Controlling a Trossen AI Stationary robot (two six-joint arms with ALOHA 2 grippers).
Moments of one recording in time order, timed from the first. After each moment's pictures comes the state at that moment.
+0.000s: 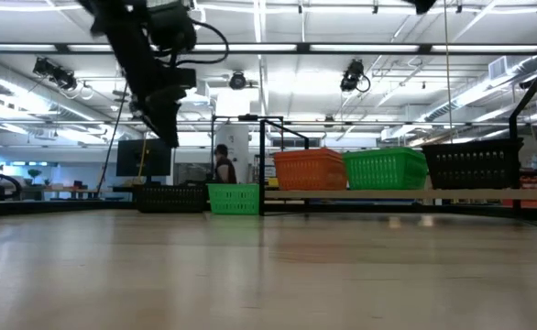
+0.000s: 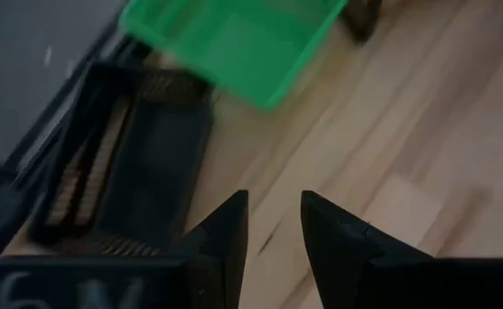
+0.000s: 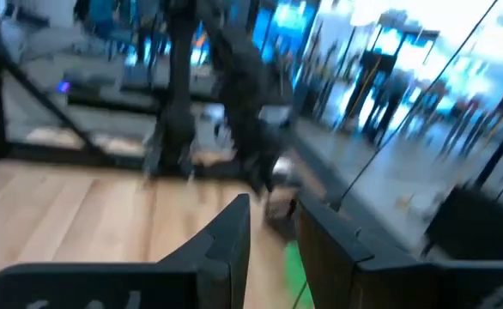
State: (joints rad) left arm 0.37 1.28 0.86 -0.59 -0.31 -0.11; right arm 0.22 0.81 0.67 0.07 0.47 -0.20
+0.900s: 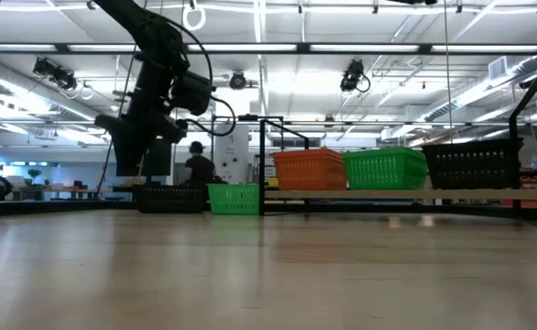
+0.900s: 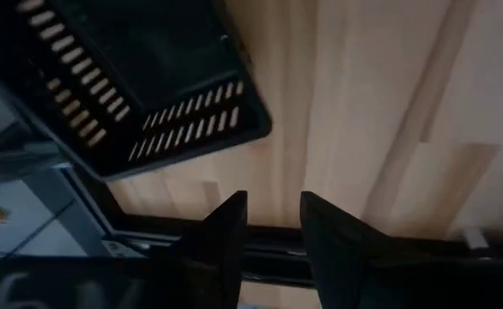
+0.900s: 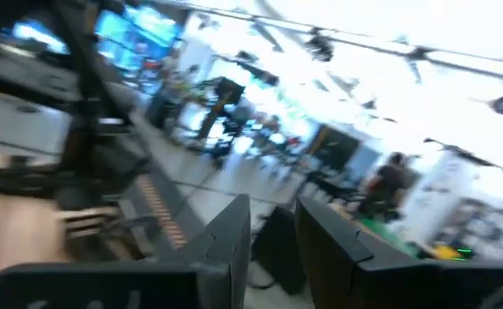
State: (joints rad) left arm 0.62 1.69 1.17 -1.19 -0.38 0.66; right arm 0.00 0.74 0.67 0.29 0.62 -0.64
